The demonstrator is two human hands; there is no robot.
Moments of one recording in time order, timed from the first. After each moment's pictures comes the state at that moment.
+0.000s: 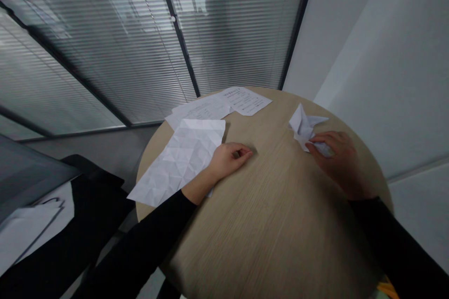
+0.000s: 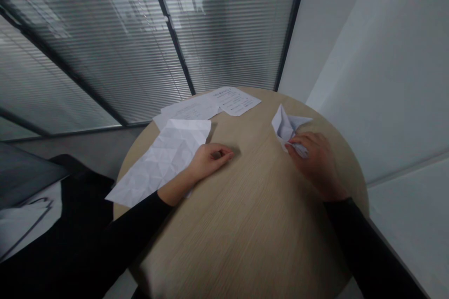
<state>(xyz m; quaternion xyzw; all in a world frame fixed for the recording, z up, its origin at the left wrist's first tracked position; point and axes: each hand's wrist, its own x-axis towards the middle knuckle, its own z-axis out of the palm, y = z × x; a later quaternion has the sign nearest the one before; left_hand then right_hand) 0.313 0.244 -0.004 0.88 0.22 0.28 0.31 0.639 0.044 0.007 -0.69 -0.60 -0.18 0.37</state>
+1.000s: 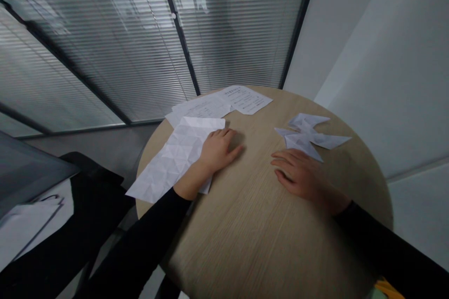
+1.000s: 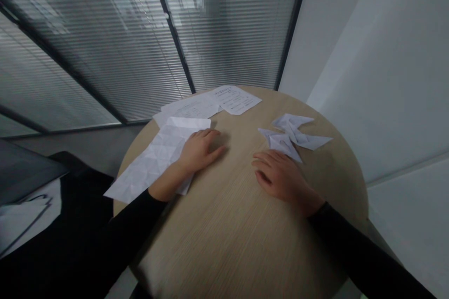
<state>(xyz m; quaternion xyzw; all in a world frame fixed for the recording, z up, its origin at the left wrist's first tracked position) 0.298 0.267 0.019 0.93 0.28 0.23 0.09 0.566 0.048 -0.005 -0.57 -0.78 -0.06 0.26</state>
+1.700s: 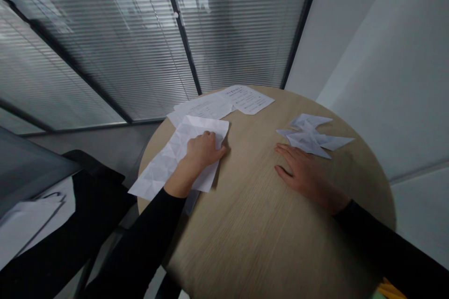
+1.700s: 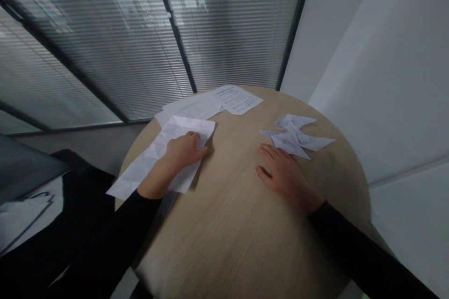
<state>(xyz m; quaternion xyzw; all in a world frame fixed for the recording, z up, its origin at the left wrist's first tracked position) 0.279 0.259 0.066 0.87 0.50 -0.02 0.01 0.576 0.060 -0.033 -0.66 -0.72 -0.05 0.23</state>
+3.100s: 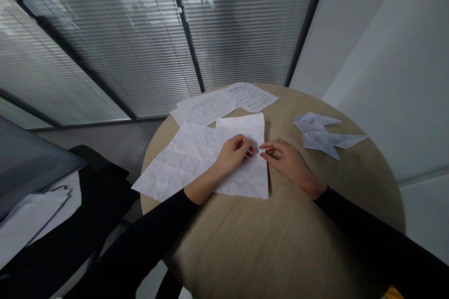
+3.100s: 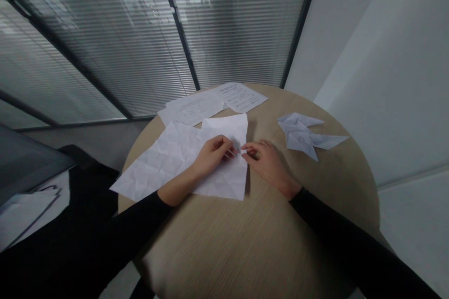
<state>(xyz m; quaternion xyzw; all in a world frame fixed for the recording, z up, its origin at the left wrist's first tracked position) 0.329 0.229 0.009 0.72 0.31 0.27 0.56 0.537 0.115 -0.019 -0.62 -0.64 0.12 0.43</state>
